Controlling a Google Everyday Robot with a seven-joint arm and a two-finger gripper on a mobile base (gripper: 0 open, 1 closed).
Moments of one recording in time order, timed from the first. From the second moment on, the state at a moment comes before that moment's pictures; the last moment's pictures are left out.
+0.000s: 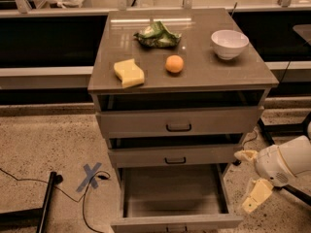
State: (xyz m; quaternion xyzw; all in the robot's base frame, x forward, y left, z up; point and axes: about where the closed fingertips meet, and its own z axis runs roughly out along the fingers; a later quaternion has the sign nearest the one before) arm 0.396 -0.234 0.656 -0.52 0.78 0.27 0.20
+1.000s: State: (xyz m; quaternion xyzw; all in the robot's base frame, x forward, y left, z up) arm 0.345 -0.219 0.529 -0.43 0.78 0.42 0.17
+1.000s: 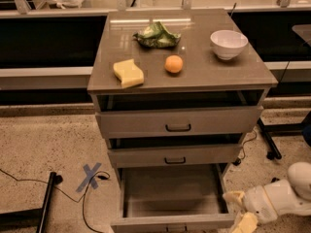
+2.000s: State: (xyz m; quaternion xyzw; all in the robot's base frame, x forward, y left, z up) arm 0.290 -0.191 0.398 -0.32 0.75 0.56 0.12
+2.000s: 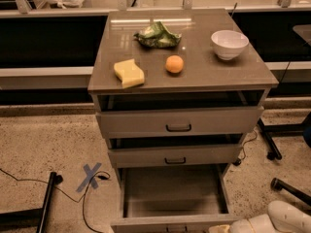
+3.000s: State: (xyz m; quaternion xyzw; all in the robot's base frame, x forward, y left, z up) arm 0.352 -0.146 0.337 -0.35 0.69 0.60 0.22
